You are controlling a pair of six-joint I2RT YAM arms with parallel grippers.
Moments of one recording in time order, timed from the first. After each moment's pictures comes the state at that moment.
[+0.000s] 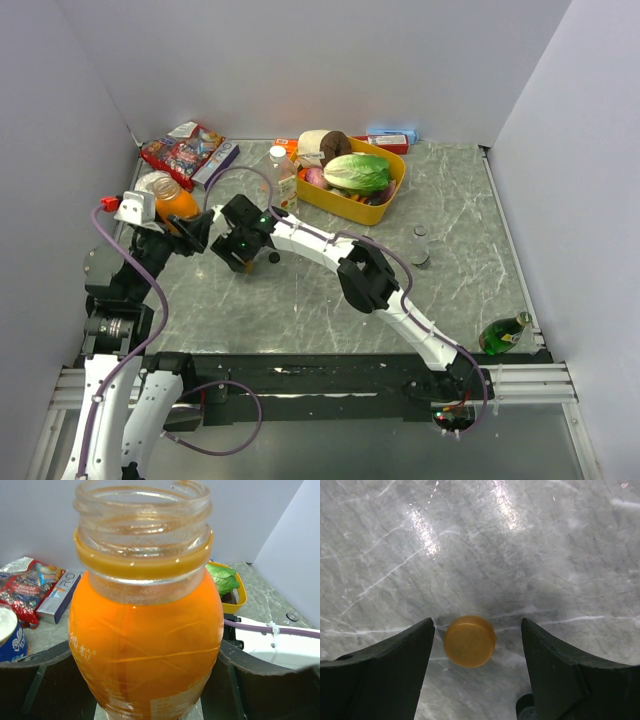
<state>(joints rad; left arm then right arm) -0.06 0.54 0.81 -0.14 0.31 -0.23 0.96 2.59 2.35 -0.69 -0.17 -0.09</state>
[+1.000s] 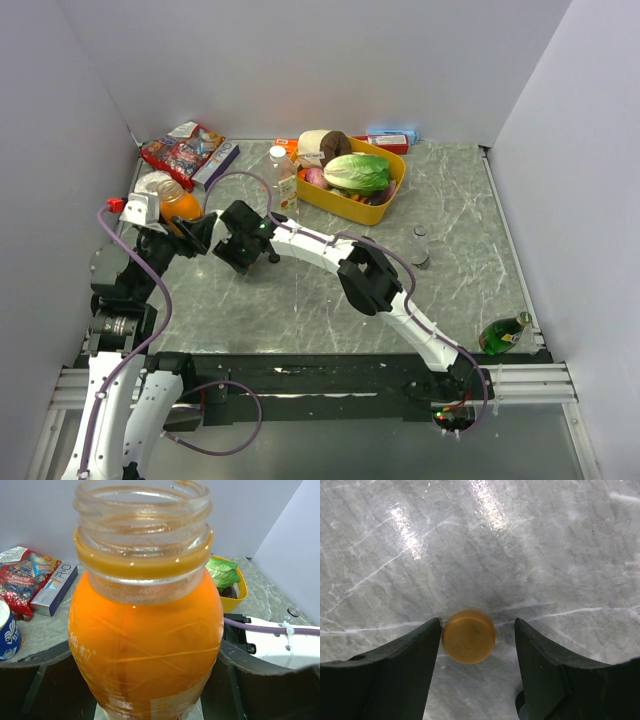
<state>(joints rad) -0.06 0.54 0.76 -0.12 0.32 -0.24 0.98 2.54 2.25 -0.63 -0.09 -0.12</state>
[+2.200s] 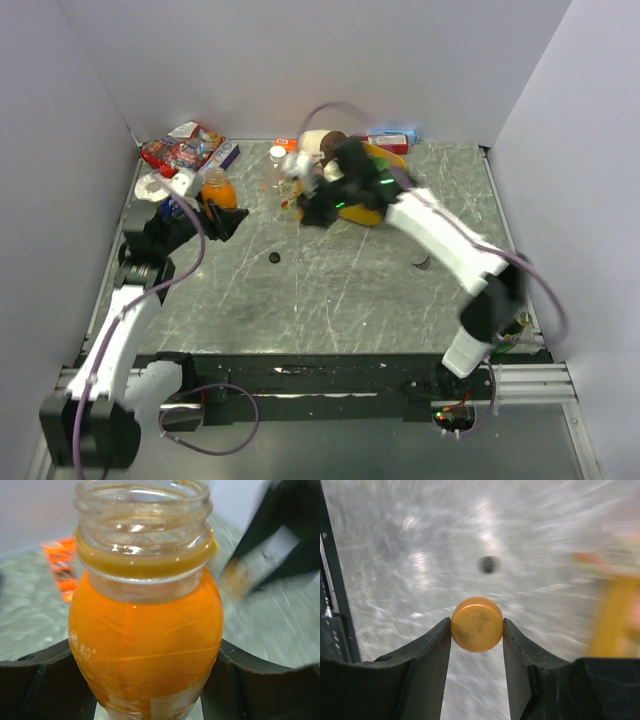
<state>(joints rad) -0.05 0.88 0.74 0.14 0.64 -0.15 0.72 1.75 1.70 -0.72 -0.44 -0.47</state>
